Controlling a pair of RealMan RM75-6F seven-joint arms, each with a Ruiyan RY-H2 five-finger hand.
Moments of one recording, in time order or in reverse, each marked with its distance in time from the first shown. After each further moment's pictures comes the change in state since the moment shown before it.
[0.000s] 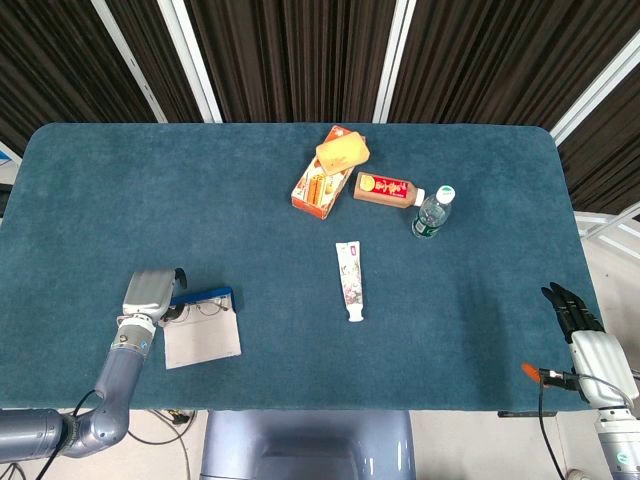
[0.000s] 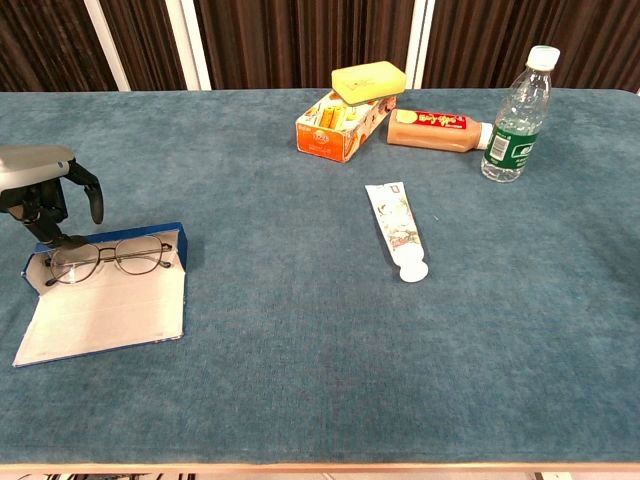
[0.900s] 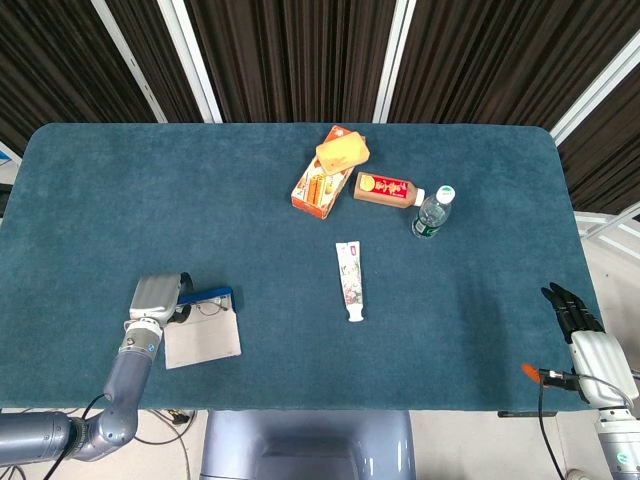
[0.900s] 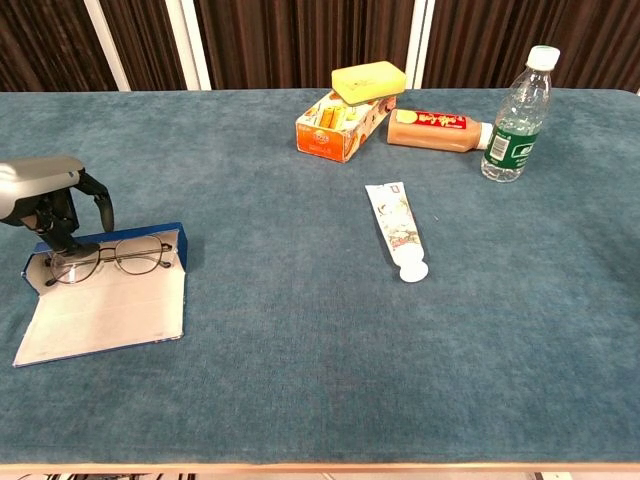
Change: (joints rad) left arm 0.027 -0.035 -0.055 -0.011 -0.036 -0.002 0.024; right arm 0.000 0.001 -0.001 -0.002 0.001 -0.001 0.002
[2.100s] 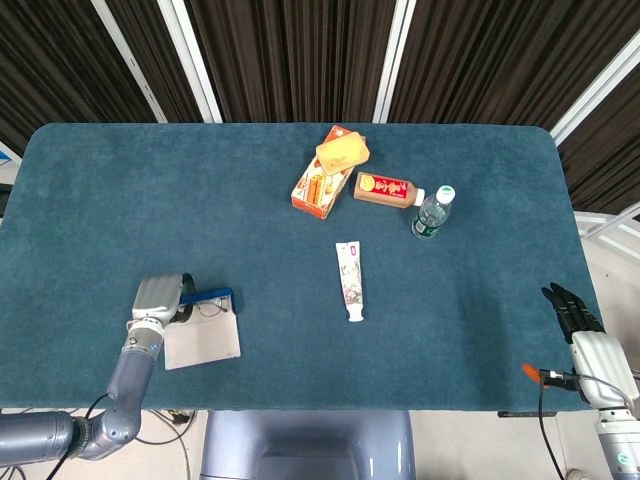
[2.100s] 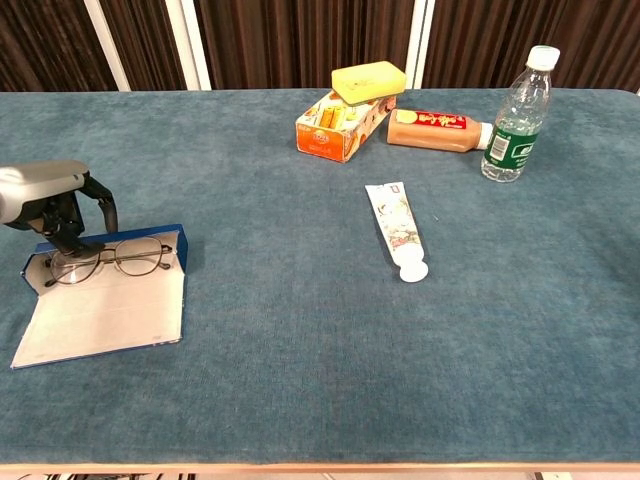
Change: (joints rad) left arm 0.012 -0.019 -0.024 0.016 0.000 -0.008 0.005; right arm -0.002 0.000 0.000 -0.001 -0.002 0.004 0.002
